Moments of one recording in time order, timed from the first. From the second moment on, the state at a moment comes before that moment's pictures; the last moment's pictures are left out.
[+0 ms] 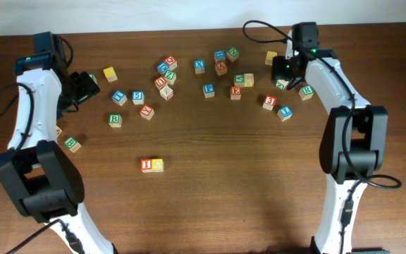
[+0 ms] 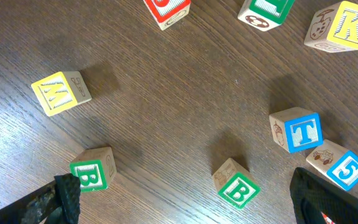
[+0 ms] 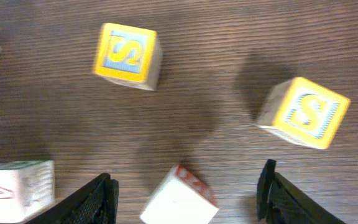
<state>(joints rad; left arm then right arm) 0.21 2.06 1.82 -1.10 -0.10 -0.43 0.00 2.28 1.83 -0.62 -0.02 0.10</state>
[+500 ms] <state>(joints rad) 0.21 2.06 1.82 -1.10 -0.10 -0.43 -0.10 2.28 1.83 -0.89 -0.01 0.09</state>
